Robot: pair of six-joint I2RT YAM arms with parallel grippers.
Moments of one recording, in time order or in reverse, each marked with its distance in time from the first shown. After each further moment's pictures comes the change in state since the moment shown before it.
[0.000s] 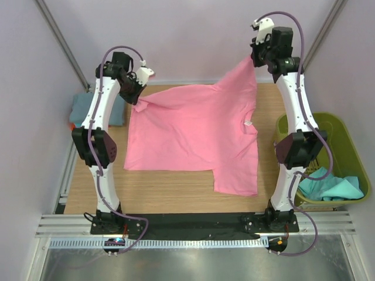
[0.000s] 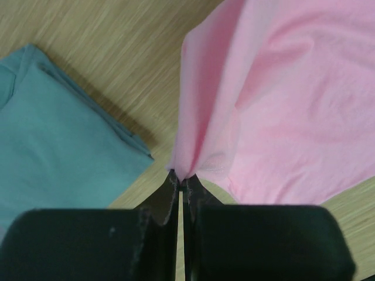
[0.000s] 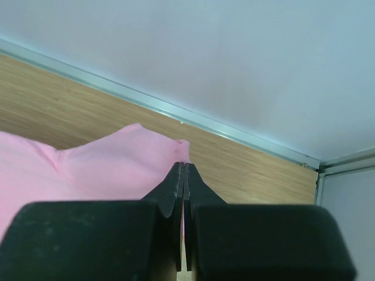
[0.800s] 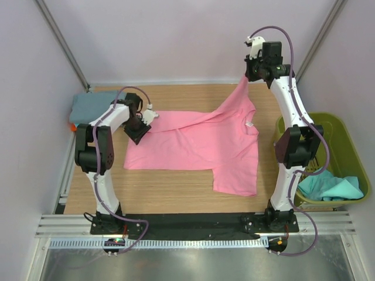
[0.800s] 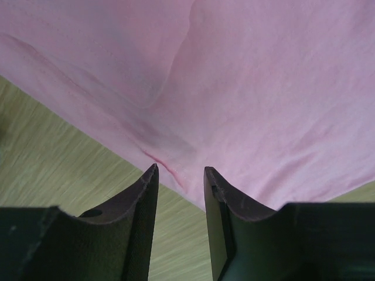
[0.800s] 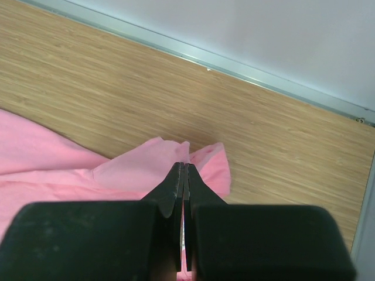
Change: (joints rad) left arm -0.027 -0.153 -0.808 0.350 -0.114 0.029; right arm 0.003 -0.041 -0.200 -0.013 -0.001 0.063
